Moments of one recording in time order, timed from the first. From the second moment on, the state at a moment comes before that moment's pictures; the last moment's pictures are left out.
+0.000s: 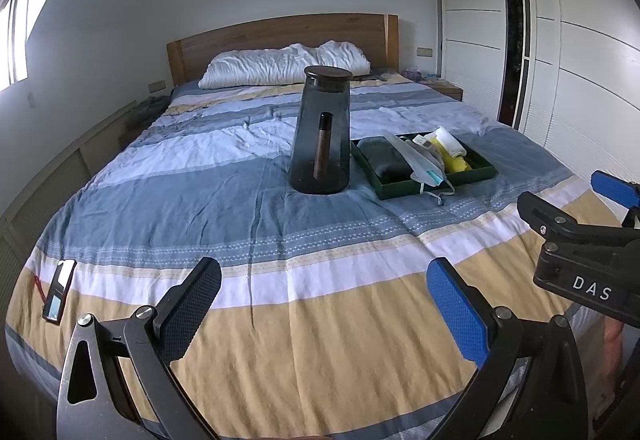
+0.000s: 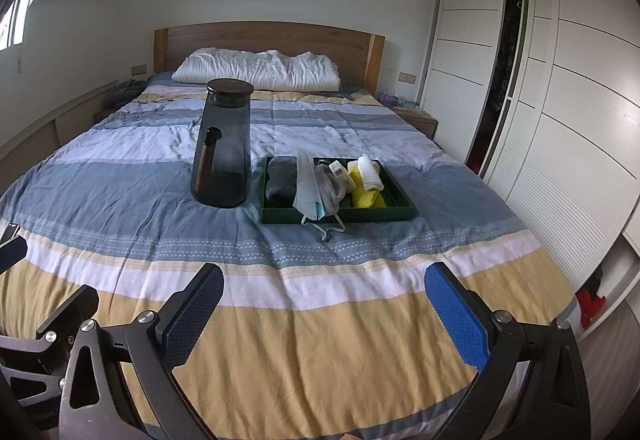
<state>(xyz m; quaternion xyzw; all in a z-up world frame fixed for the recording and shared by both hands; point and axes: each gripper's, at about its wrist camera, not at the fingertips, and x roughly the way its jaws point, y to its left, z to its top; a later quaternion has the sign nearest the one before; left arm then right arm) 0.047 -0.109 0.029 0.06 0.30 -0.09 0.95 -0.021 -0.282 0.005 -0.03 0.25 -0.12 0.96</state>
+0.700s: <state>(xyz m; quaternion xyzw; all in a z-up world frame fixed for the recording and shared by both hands) 0.048 -0.107 0.028 0.05 0.31 -0.10 0.95 -0.021 -0.282 0.007 -0.03 0.25 -0.11 0.96</state>
